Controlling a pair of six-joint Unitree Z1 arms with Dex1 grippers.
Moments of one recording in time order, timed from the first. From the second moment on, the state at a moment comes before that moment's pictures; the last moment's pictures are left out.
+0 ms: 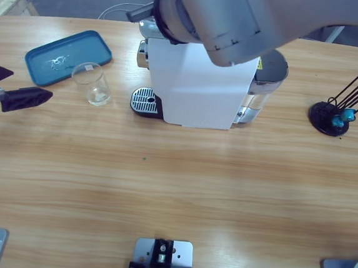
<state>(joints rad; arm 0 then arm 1) -0.81 1.12 -0.62 0.17 0.28 -0.12 1.03 2.02 -1.56 0.25 -0.54 0.22</state>
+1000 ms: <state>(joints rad) -0.61 1.46 -0.44 -0.49 0.16 0.03 1.01 1.28 -1.18 0.76 -0.24 0.10</state>
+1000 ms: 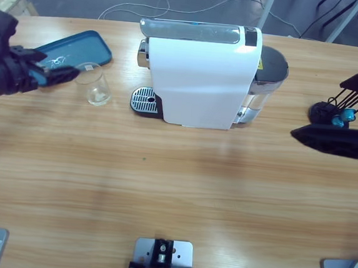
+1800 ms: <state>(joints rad) -0.56 1.70 -0.42 -0.68 0.08 0.03 1.01 1.30 -1.11 0.64 -0.20 0.09</state>
